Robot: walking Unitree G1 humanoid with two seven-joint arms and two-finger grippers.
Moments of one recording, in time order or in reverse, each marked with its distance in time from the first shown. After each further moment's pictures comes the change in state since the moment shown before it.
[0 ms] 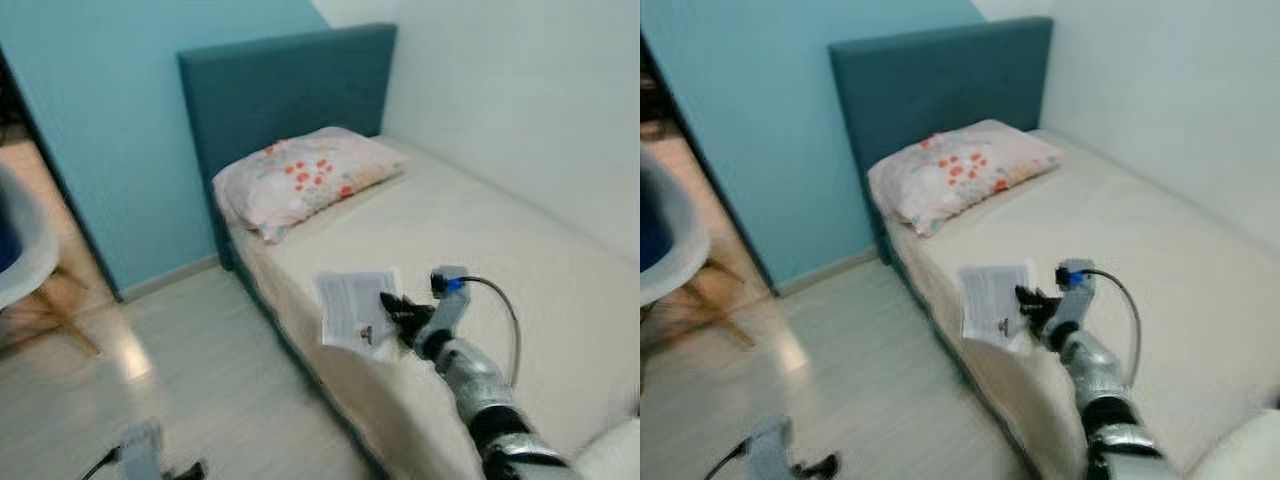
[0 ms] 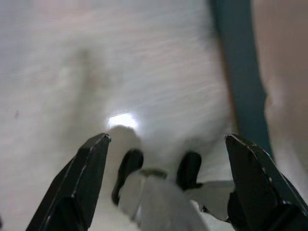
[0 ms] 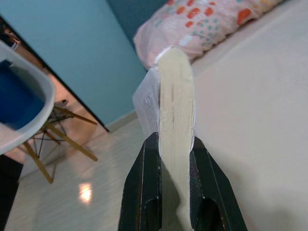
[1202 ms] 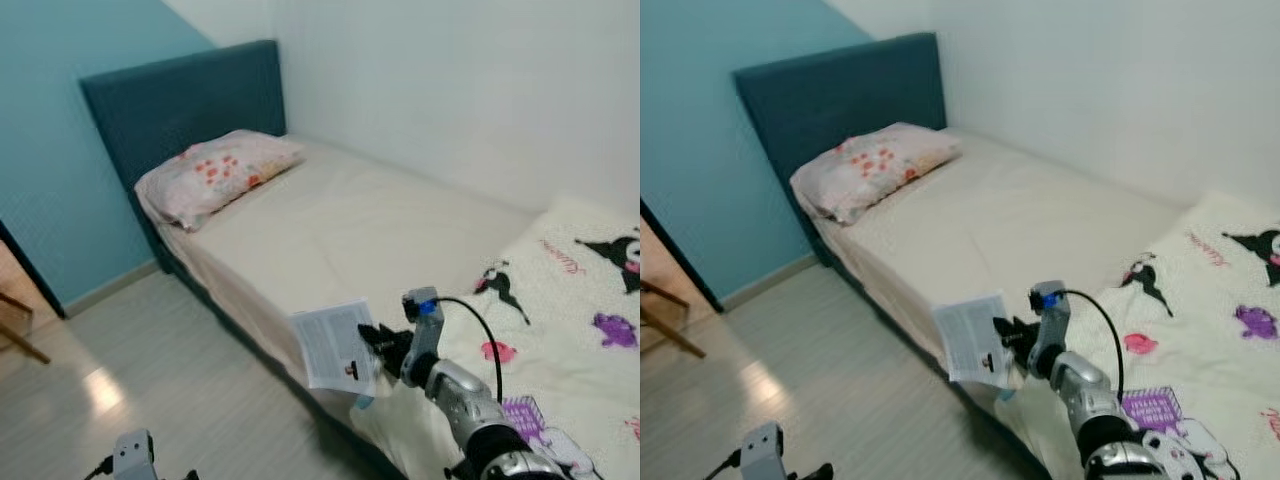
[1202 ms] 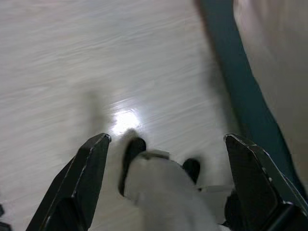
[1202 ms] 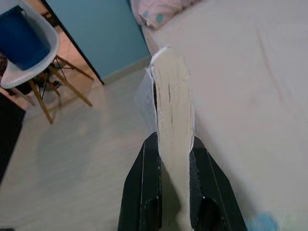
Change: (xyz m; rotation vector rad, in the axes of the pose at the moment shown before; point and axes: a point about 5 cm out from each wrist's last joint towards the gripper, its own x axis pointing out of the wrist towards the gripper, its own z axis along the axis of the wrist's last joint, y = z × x) left arm -0.002 0.004 -0.006 -0.002 0.019 0.017; right arm -0.014 -0.001 -0.024 -0.111 0.154 0.096
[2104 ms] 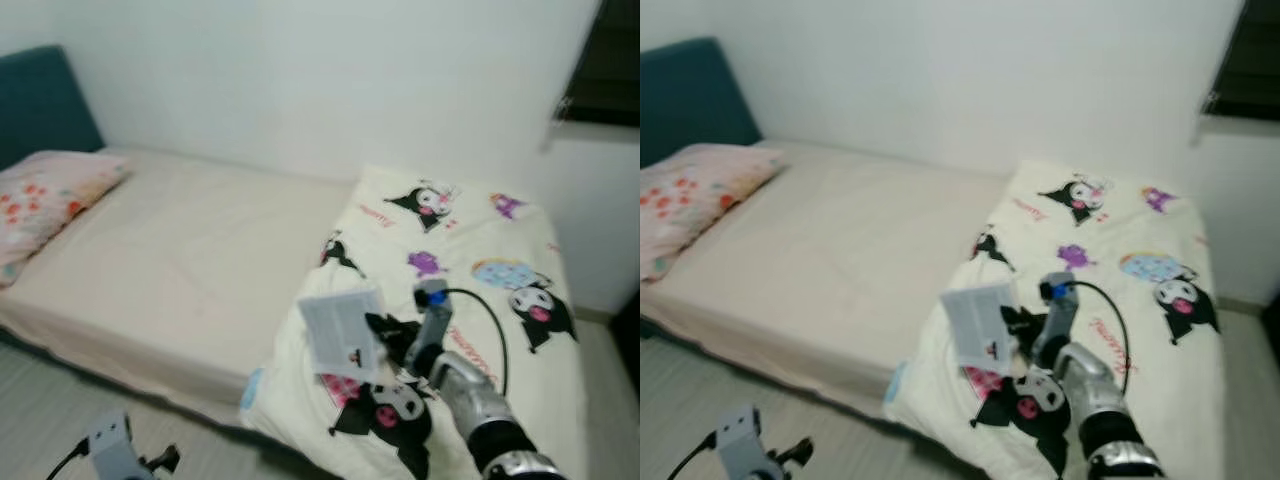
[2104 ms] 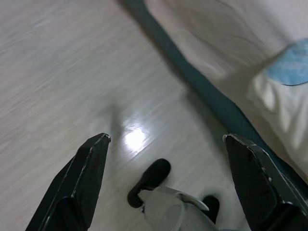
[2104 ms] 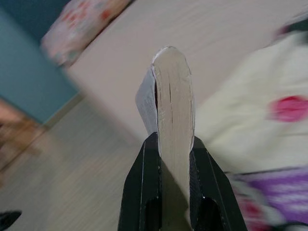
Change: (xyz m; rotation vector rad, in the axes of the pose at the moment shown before) left arm 0.001 0.010 0.027 -0.031 -0.090 0.053; right arm 0.003 0.006 -0.002 0.054 0.011 -0.012
